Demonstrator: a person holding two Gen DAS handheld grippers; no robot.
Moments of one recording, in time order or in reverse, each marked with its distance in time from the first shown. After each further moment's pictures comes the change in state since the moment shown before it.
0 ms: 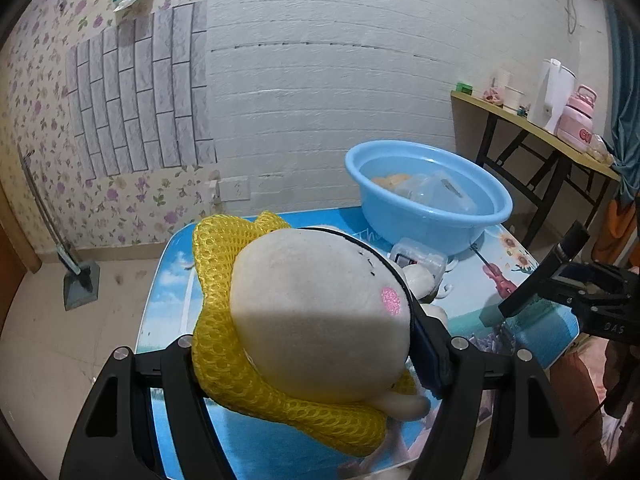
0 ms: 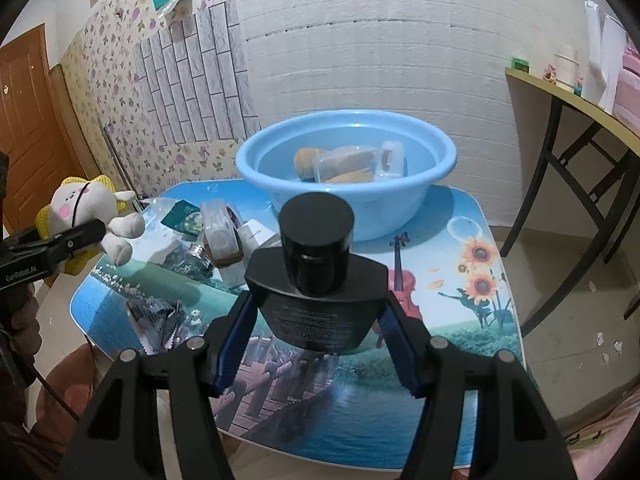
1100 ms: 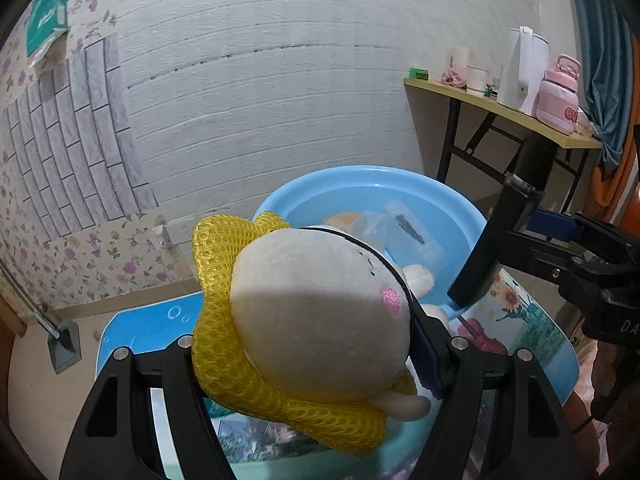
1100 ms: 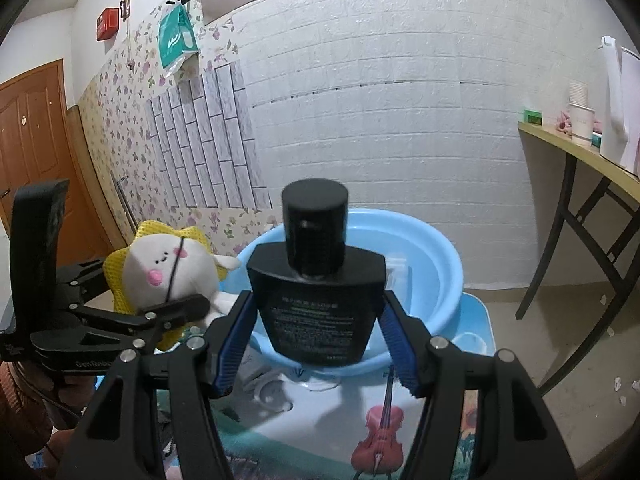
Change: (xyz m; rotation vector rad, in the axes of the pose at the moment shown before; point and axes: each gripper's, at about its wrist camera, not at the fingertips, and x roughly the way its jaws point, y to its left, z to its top) left arm 0.085 -0.083 0.085 0.164 0.007 -0.084; right arm 0.017 -0.027 0.083 0.001 -0.210 0.071
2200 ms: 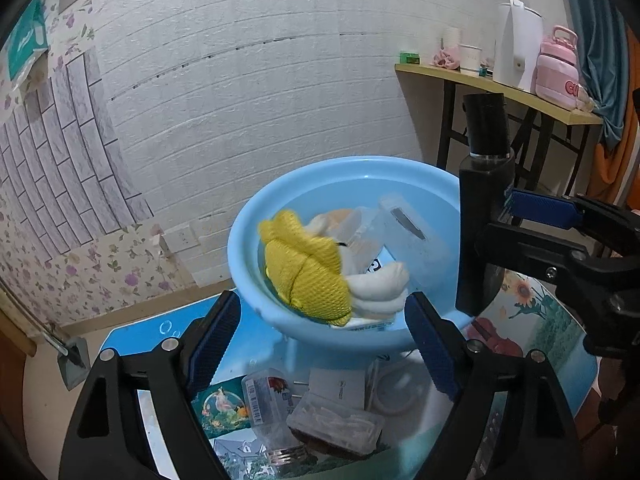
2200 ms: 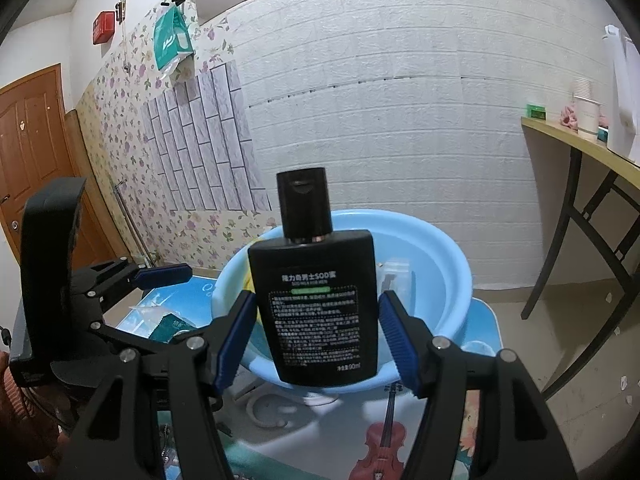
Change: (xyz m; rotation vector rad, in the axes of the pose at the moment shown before) left arm 0.023 -0.017 0.004 0.069 0.019 0.022; right arm 0.017 -0.003 0.004 0.016 -0.002 0.006
